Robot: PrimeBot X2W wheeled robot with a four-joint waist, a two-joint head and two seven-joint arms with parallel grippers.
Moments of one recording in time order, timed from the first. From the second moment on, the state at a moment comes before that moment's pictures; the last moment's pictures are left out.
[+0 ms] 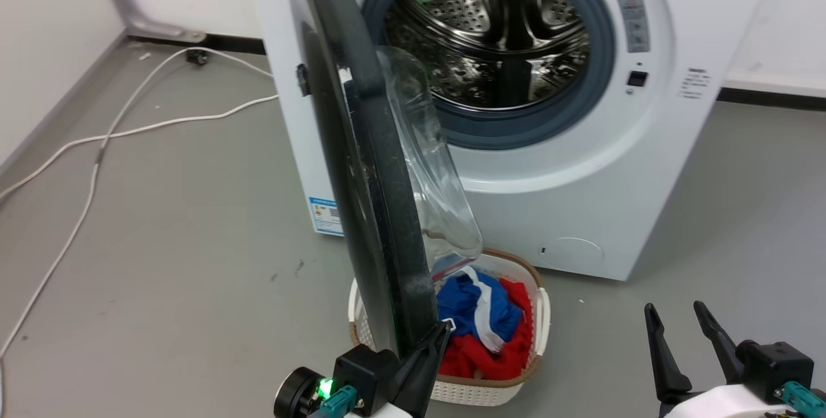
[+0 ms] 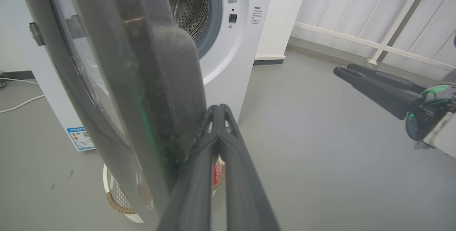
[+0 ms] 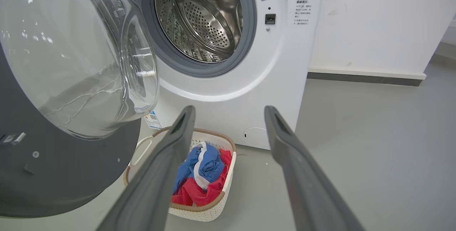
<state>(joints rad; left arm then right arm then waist) -0.06 0.21 -0.67 -0.02 -0.40 0.15 -0.03 0.11 -0.05 -0.05 0.06 0.12 0.13 -0.09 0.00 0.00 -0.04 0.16</state>
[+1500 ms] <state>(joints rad) -0.23 0.43 -0.23 0.33 -0.60 0.15 -0.23 0.09 -0.05 -0.07 0.03 0.11 0.13 -0.06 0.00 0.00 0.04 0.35</state>
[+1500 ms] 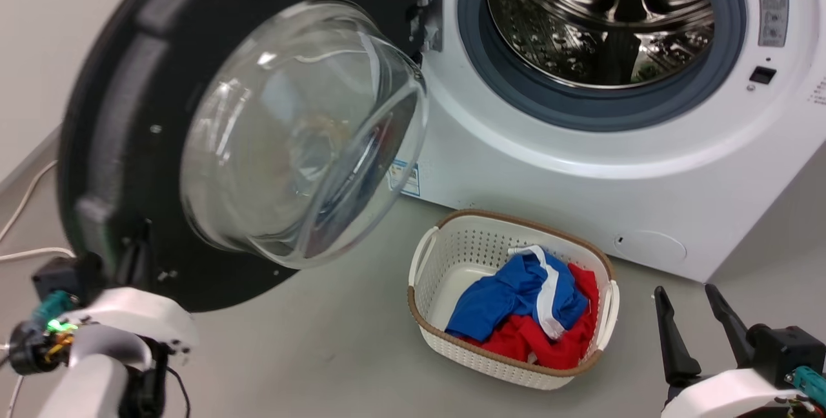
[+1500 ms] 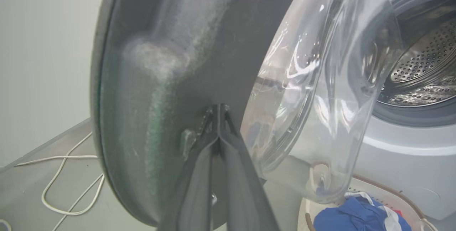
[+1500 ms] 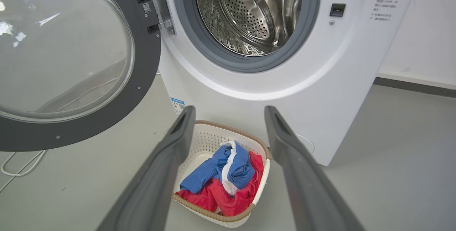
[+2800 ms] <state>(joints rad) -0.12 0.33 -0.19 0.25 -0.46 0.15 -0.26 0.13 -0.05 -0.08 0.02 0.12 0.13 -0.05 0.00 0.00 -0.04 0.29</state>
